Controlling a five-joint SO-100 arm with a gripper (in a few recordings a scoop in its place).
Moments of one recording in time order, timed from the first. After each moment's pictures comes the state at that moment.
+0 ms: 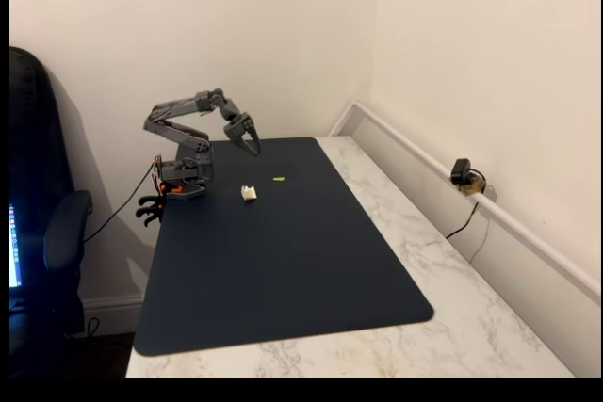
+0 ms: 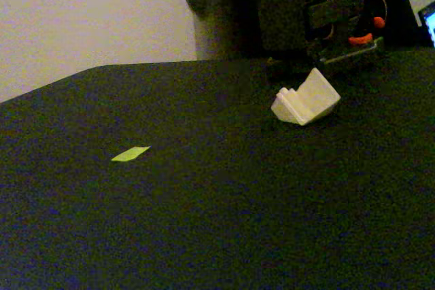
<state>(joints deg) -6.6 146.4 134.9 68.2 4.0</state>
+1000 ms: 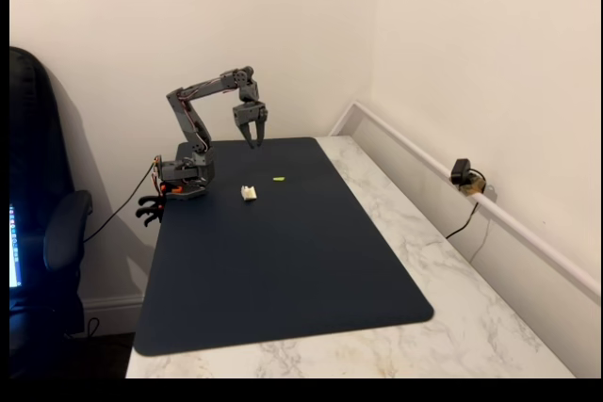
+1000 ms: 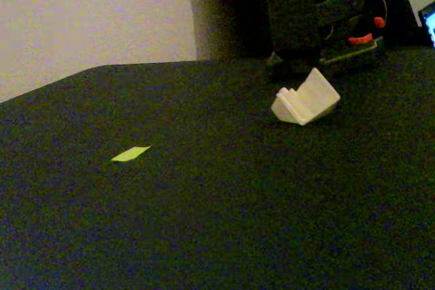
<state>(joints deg) -18.3 111.5 94.9 97.6 36.6</state>
